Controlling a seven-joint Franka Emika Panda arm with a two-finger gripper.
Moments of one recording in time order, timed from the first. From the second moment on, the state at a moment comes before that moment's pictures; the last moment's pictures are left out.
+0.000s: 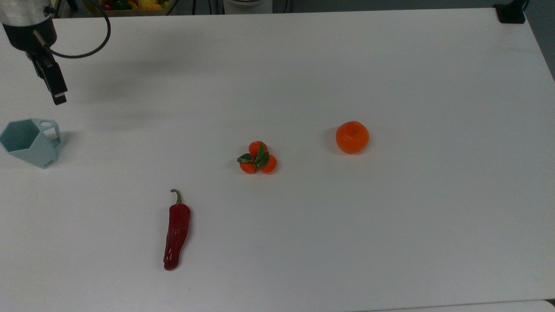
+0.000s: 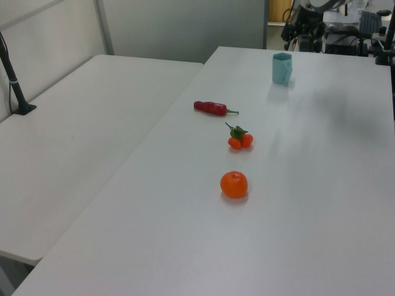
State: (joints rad) arm -0.24 0.33 -0.23 -1.64 0.06 2.26 0.38
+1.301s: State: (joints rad) arm -0.26 0.54 -0.23 -1.65 0.07 2.57 0.39
